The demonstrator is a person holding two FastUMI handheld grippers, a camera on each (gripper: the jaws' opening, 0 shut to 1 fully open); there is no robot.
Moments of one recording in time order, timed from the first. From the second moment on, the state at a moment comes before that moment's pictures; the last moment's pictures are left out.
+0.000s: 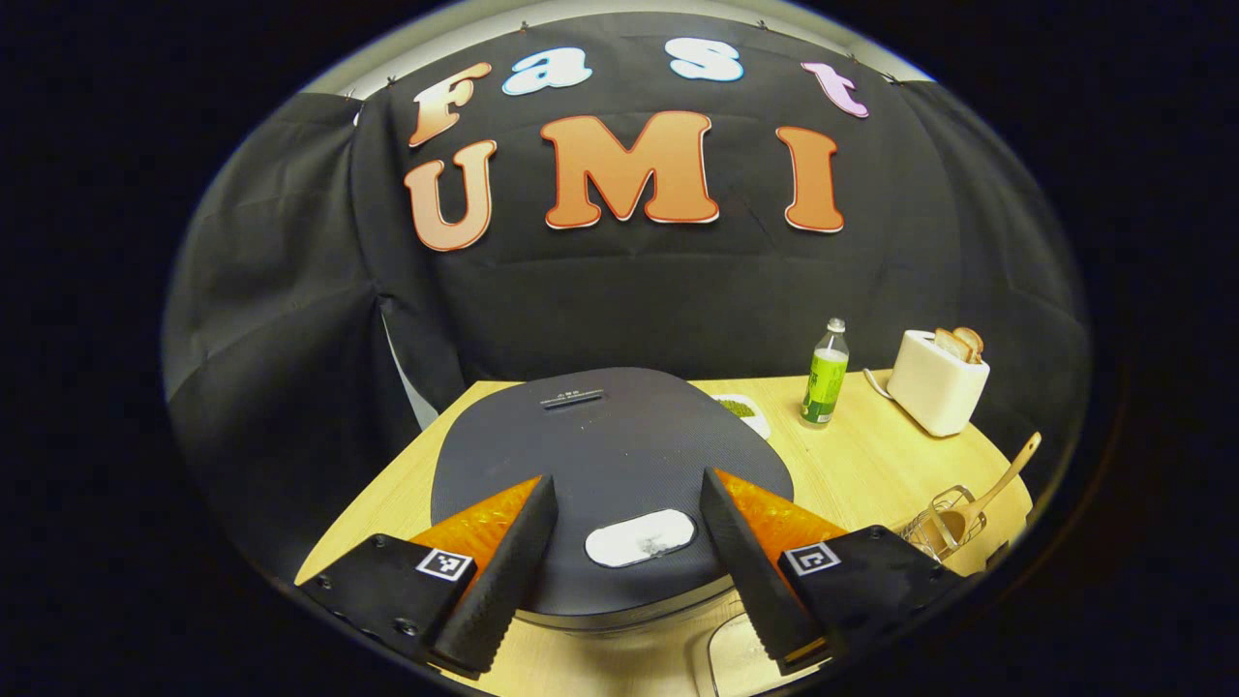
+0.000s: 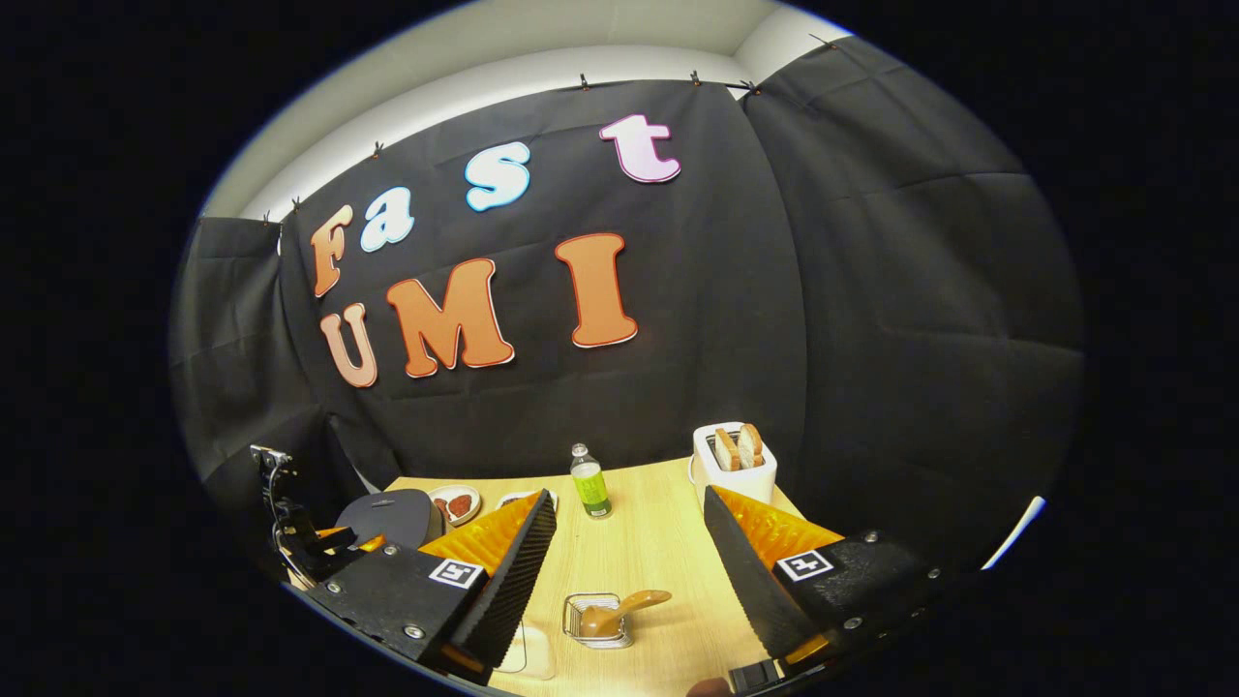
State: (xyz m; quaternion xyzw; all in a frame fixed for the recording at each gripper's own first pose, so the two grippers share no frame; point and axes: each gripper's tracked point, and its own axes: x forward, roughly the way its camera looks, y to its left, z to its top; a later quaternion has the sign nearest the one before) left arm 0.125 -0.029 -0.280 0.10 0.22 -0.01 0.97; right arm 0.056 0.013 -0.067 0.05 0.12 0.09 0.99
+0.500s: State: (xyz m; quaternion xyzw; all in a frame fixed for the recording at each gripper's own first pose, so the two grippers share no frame) left arm 0.112 -0.028 -0.183 0.07 0.21 -0.03 0.98; right arm 0.057 -0.001 -0.047 0.03 0.10 0.07 0.99
